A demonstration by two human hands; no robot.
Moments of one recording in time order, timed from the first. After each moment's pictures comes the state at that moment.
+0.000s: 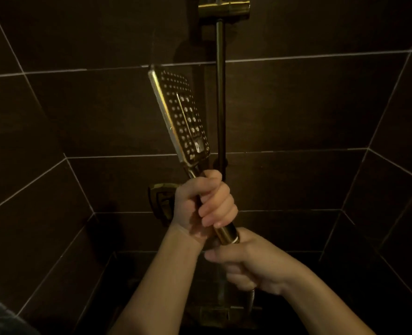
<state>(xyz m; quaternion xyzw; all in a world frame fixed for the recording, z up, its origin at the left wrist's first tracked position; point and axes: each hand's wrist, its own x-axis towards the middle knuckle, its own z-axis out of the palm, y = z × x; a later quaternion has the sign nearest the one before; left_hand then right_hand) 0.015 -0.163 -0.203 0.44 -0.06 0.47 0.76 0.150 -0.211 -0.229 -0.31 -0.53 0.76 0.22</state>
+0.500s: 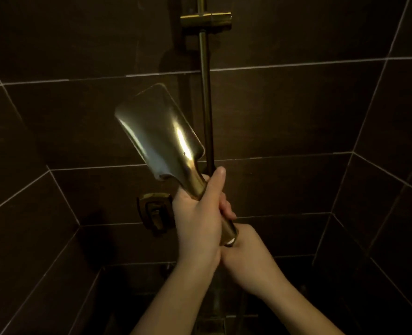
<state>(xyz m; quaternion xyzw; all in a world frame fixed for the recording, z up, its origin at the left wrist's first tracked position) 0.055 -0.198 -0.189 0.42 0.36 0.68 0.48 0.151 -0.206 -0.232 -0.44 -0.65 0.48 0.39</state>
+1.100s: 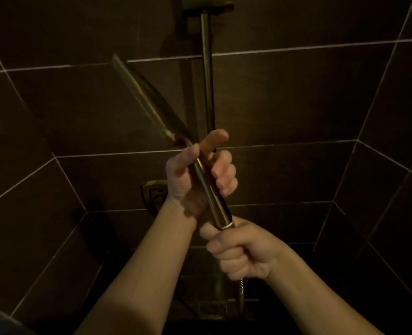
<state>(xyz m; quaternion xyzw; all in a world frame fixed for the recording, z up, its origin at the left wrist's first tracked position) 0.031 -0.151 -0.177 0.44 -0.11 0.44 0.78 0.155 -0.200 -0.231 -0.09 -0.45 0.87 0.18</state>
